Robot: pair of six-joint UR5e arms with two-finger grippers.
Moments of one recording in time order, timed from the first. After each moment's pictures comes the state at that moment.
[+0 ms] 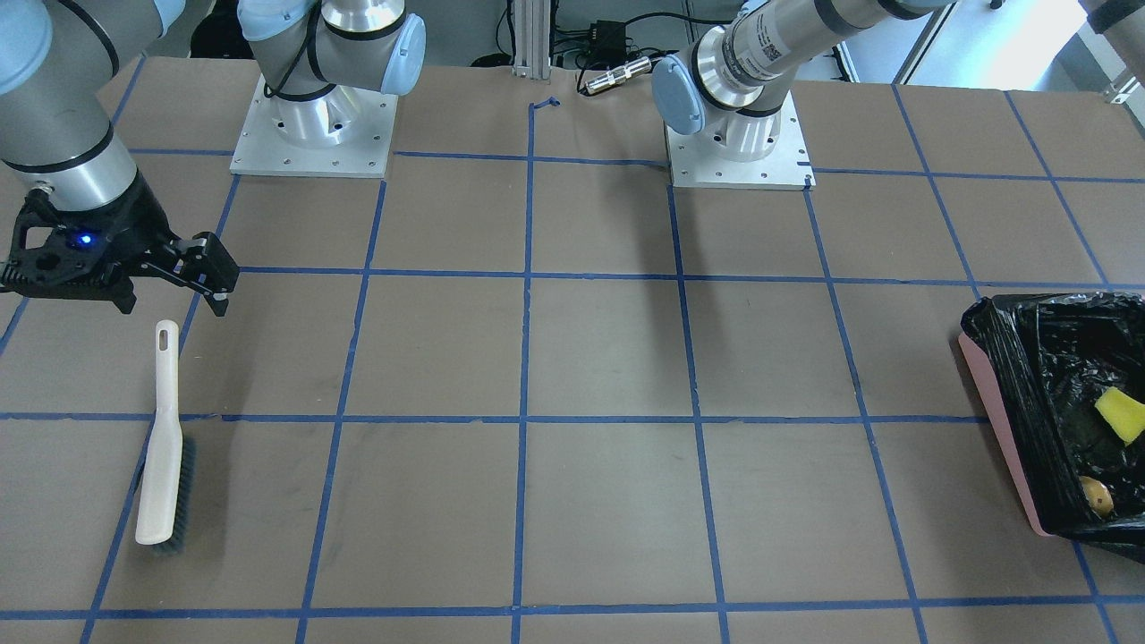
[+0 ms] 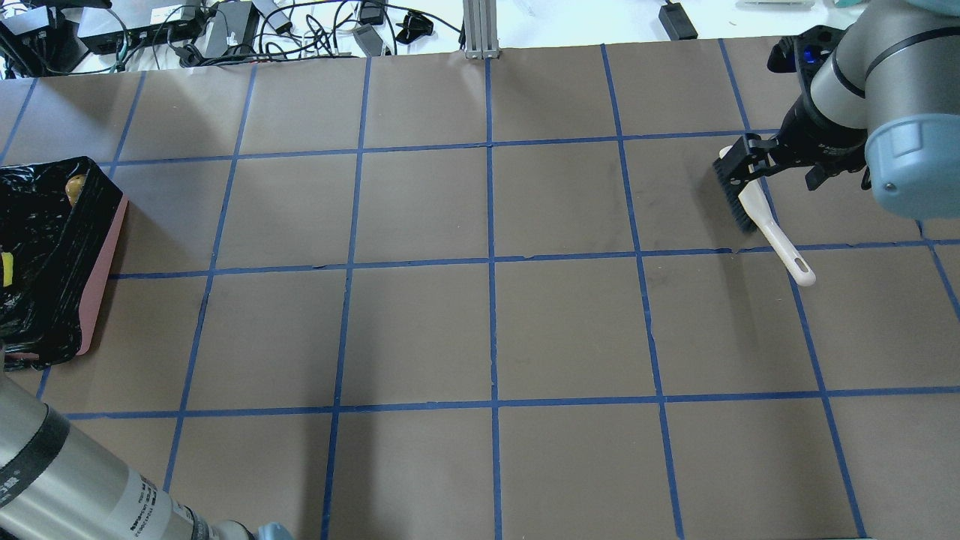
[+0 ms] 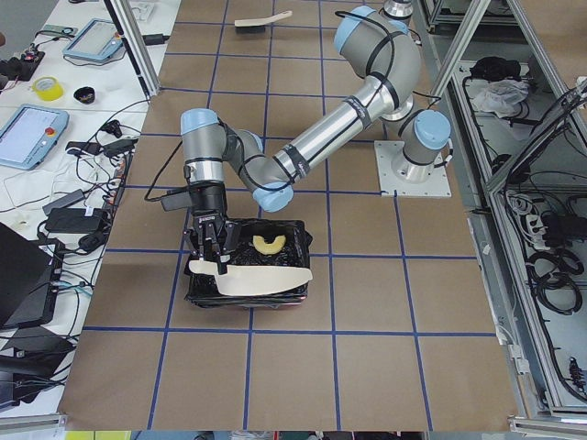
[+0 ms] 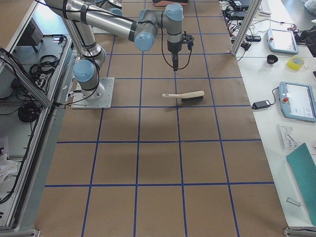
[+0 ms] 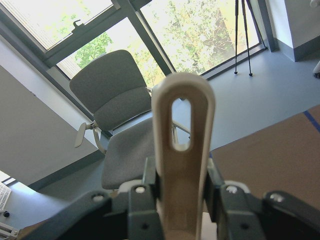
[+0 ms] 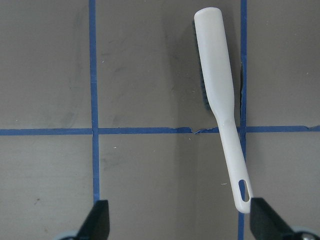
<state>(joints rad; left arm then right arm) -0.95 -2.16 -1.28 -0.43 2.45 -0.17 1.36 -1.56 1.83 -1.94 -1.59 -0.21</state>
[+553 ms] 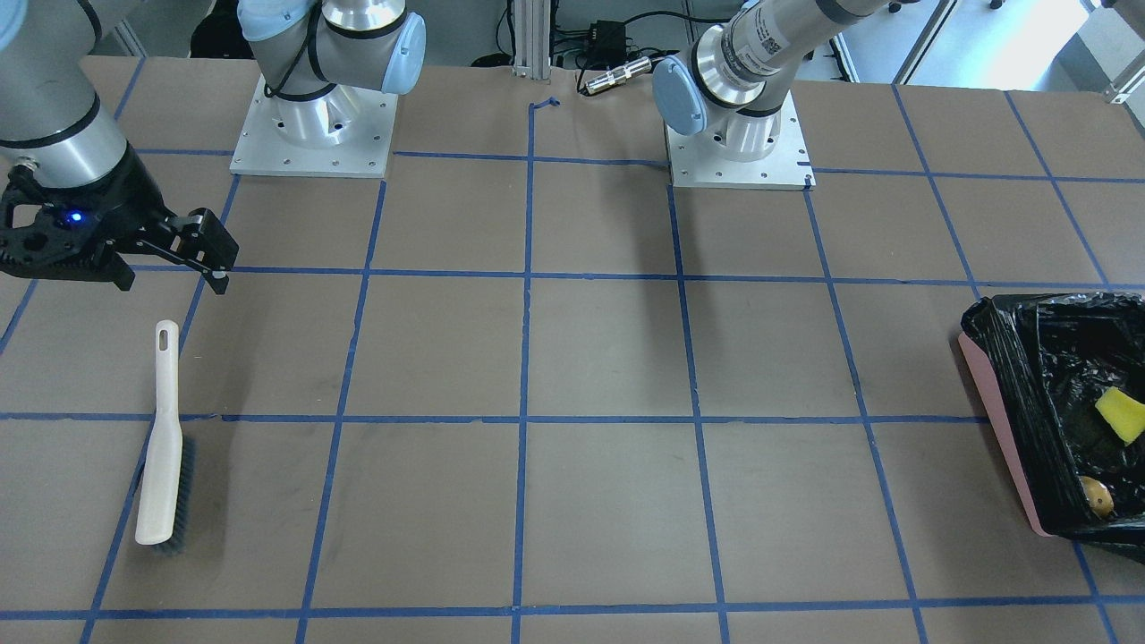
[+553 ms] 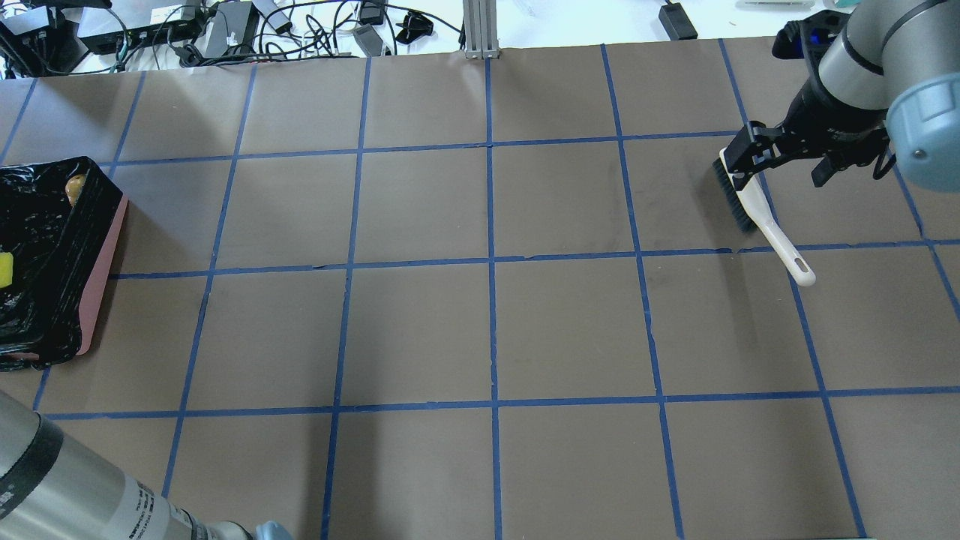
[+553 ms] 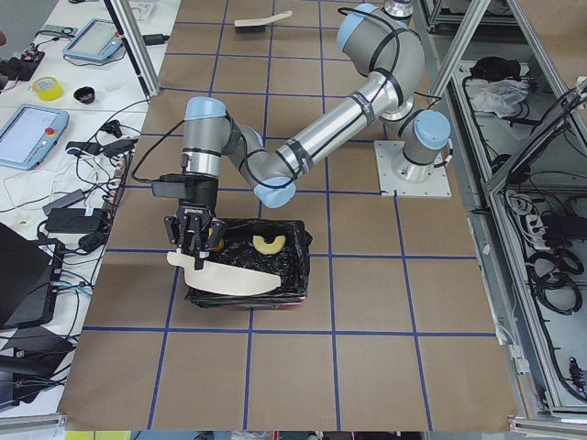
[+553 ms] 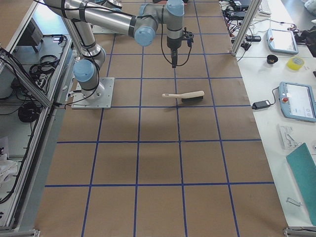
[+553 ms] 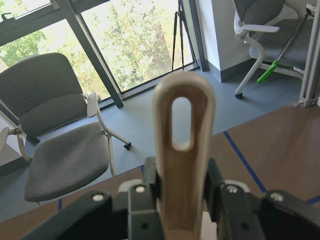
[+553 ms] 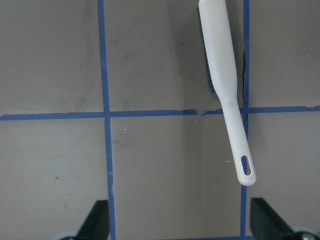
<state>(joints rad) -0.94 -2.10 -1.23 -0.56 2.19 -0.20 1.38 -1.57 1.73 -1.76 -1.59 -0.16</state>
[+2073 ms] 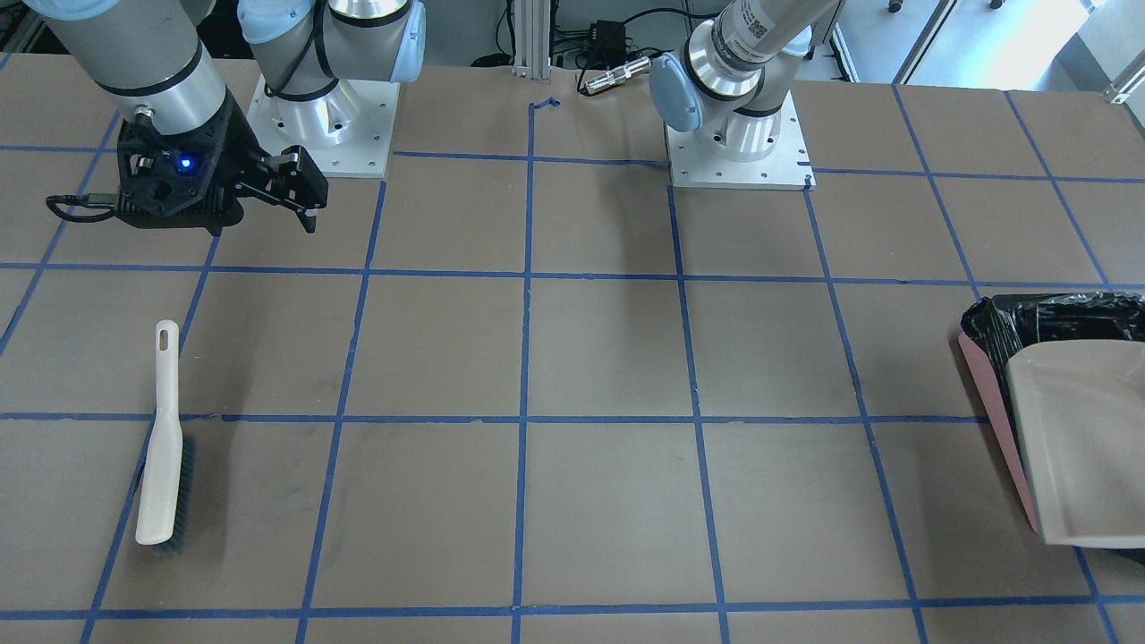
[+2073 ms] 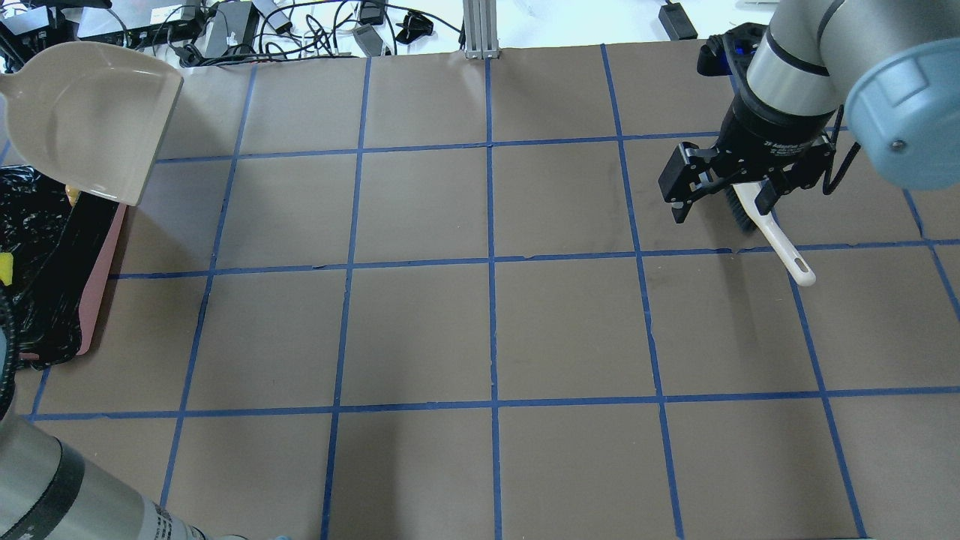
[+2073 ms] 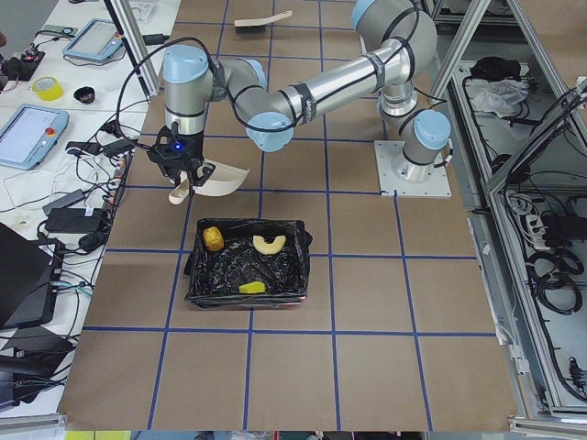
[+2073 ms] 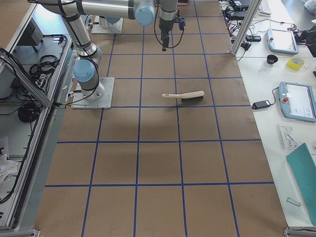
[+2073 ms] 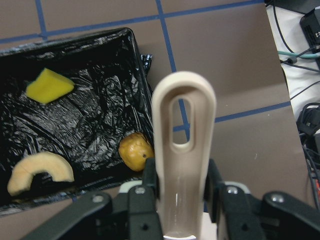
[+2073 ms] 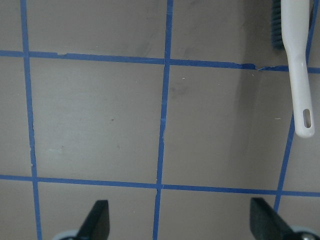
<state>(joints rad) -1.06 -2.05 -1.13 -1.23 1.70 -0.89 1.54 -1.61 1.68 -1.56 -1.57 -0.10</state>
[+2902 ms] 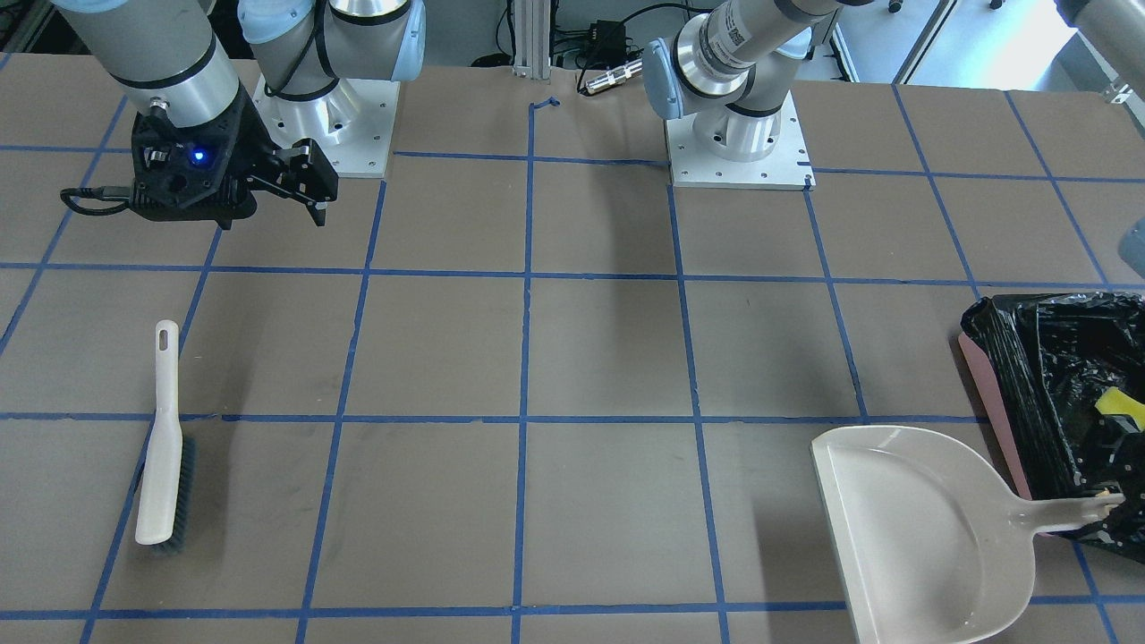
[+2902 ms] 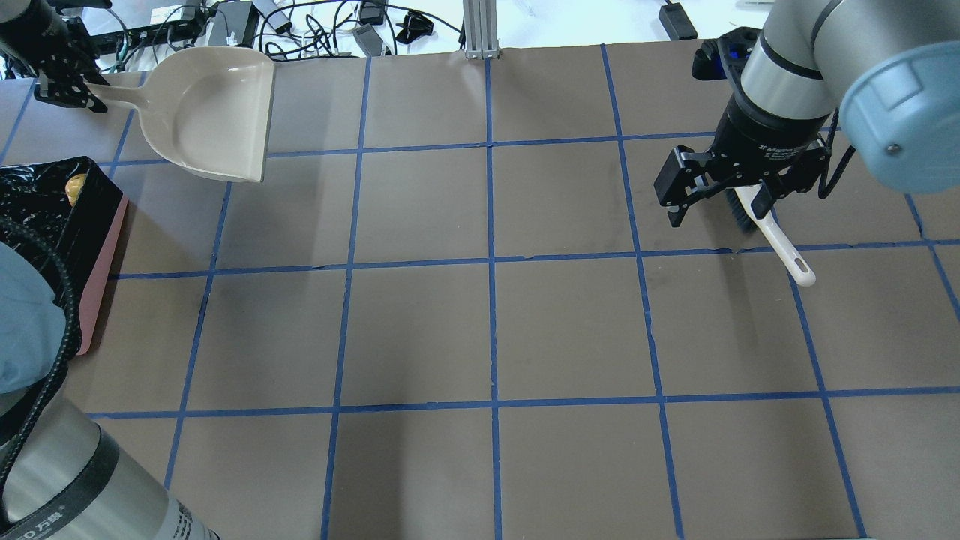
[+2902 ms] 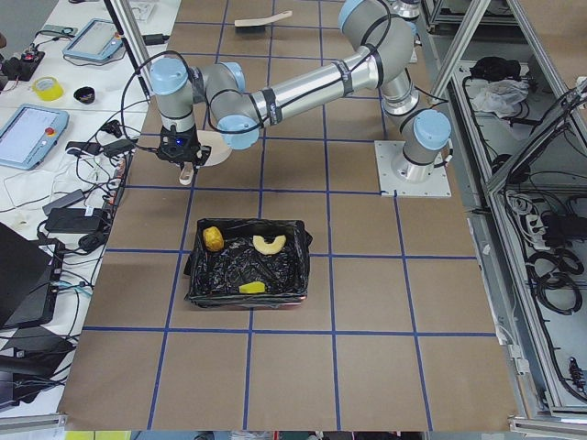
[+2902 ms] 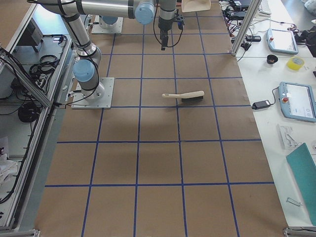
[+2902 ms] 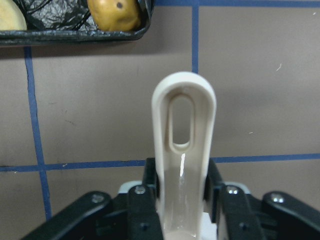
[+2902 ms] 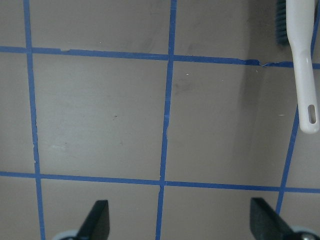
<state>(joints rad) -1.17 -2.15 -1.13 -1.35 1.59 -1.15 1.54 -1.61 1.68 -1.56 -1.57 -0.09</state>
